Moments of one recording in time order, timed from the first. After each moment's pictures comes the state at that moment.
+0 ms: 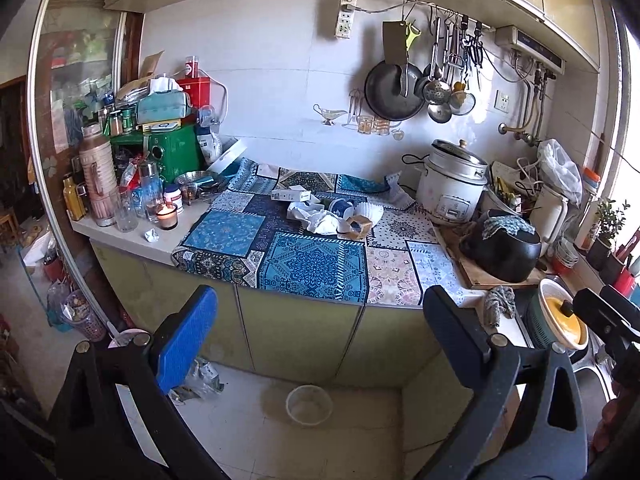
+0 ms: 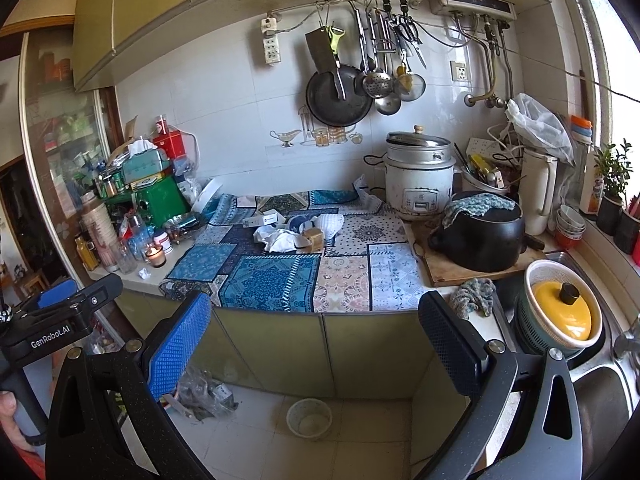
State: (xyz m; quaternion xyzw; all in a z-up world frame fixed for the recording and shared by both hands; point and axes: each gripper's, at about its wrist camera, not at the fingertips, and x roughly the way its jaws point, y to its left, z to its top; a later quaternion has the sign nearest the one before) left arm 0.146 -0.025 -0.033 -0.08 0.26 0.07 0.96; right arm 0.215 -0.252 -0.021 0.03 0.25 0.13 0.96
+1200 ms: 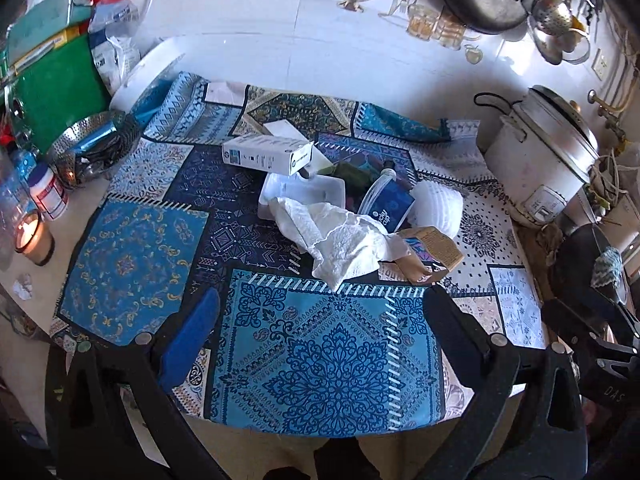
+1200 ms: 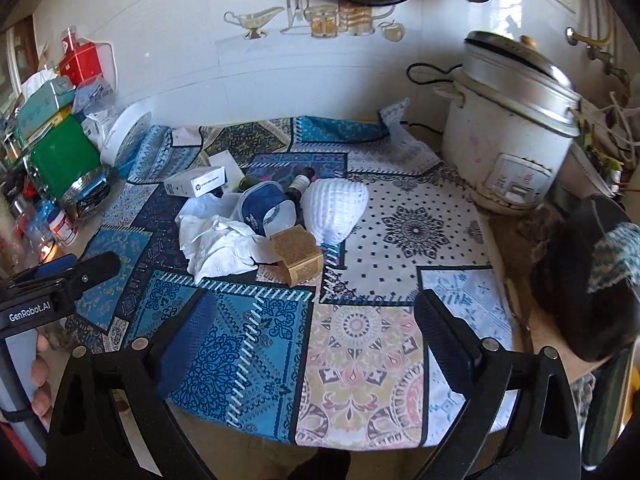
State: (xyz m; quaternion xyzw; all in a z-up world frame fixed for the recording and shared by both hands) left arm 0.592 0.099 -0.179 -0.12 0.43 0.02 0.90; right arm 0.591 -0.139 -0.150 -0.02 0.42 0.14 0.90
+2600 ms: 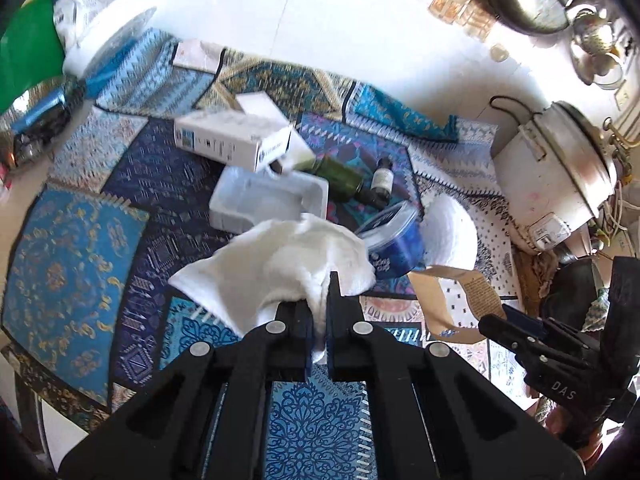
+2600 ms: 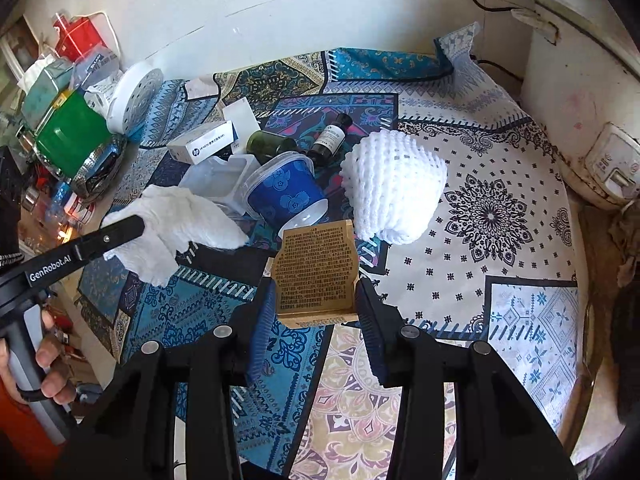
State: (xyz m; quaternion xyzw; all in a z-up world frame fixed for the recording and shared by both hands) left arm 0.660 0.112 -0.209 -0.18 0.45 -0.01 0.88; right arm 0.674 -0.141 -0.196 0.00 0.51 0.22 0.83
